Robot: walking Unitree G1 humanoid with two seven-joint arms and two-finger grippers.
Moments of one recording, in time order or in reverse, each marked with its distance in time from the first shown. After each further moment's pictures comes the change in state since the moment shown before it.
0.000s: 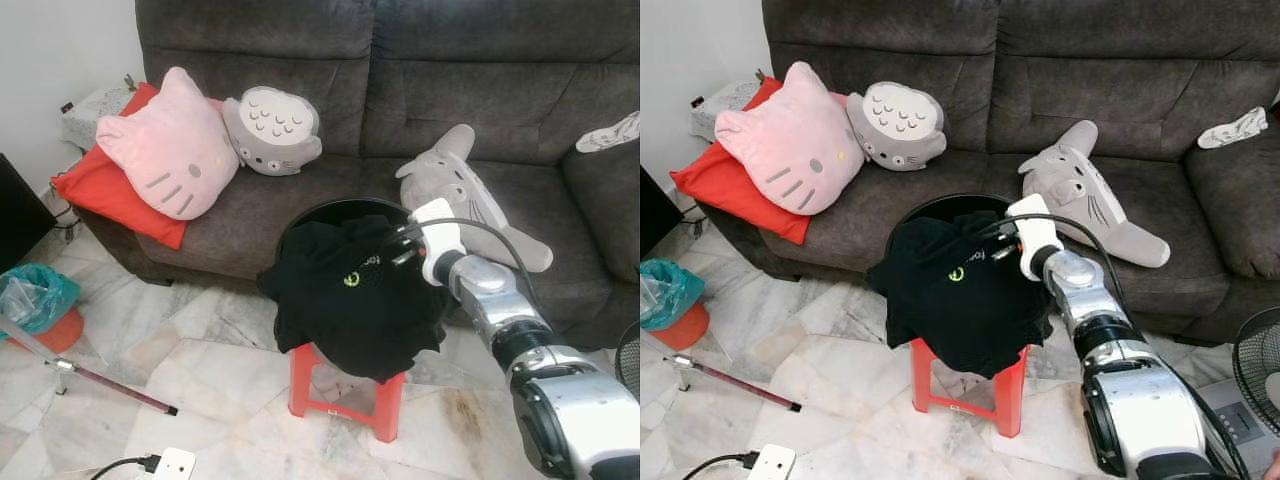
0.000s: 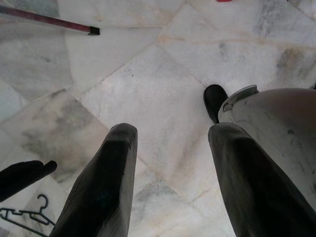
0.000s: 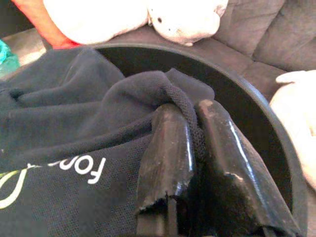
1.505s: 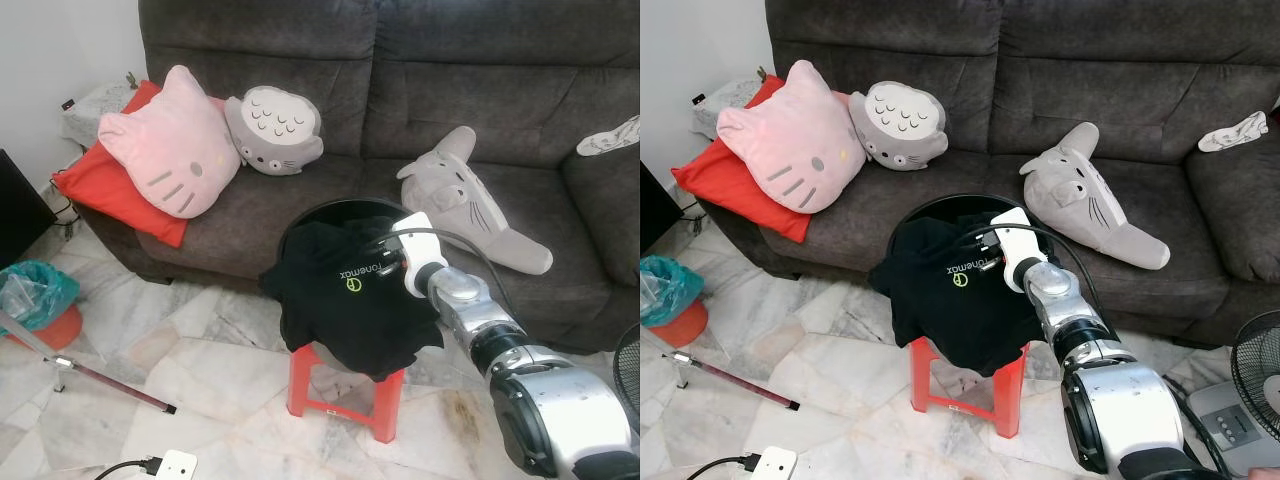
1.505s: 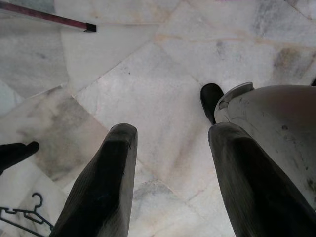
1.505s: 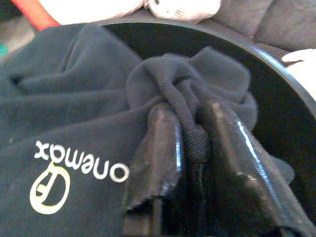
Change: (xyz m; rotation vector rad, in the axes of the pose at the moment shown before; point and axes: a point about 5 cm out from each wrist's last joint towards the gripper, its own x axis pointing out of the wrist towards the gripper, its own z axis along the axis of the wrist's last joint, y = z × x) left arm 0.000 -0.003 -0.002 -0.004 0.005 0.000; right arm 0.006 0.021 -0.019 0.041 0.067 -0.040
